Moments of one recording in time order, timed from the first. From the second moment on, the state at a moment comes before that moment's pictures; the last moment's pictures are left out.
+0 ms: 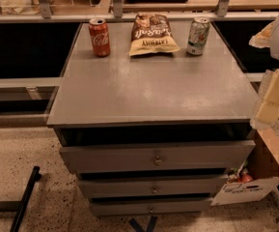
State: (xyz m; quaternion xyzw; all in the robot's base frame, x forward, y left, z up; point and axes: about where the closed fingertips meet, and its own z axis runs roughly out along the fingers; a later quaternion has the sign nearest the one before) arm 0.438 -0.217 0.976 -0.60 0.78 -0.03 0.16
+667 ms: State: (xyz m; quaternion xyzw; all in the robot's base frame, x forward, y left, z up) arm 0.462 -0.203 0.967 -0.59 0.78 0.01 0.19
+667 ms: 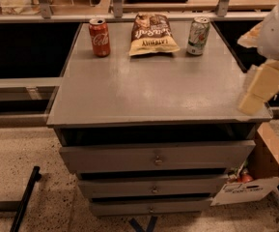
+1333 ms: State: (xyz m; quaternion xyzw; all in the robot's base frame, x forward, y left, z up) arm 0.570 -0.165 0.962 -0.52 0.78 0.08 0.35
